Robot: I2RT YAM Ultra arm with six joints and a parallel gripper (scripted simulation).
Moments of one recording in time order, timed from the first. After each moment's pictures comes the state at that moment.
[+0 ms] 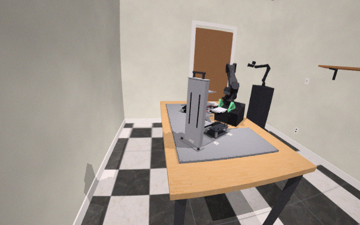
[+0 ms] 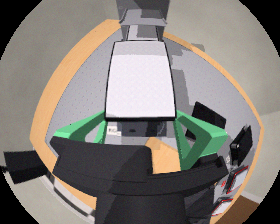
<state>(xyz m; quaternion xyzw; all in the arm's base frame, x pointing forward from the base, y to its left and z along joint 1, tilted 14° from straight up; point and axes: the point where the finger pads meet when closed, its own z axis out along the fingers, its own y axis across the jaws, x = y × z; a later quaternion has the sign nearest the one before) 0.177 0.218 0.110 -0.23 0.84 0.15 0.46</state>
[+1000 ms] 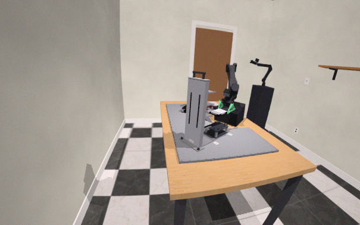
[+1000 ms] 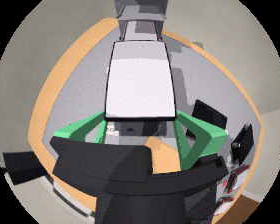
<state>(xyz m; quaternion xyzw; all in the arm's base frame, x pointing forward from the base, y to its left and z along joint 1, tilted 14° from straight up) 0.179 0.218 0.096 -0.23 0.85 0.15 0.46</state>
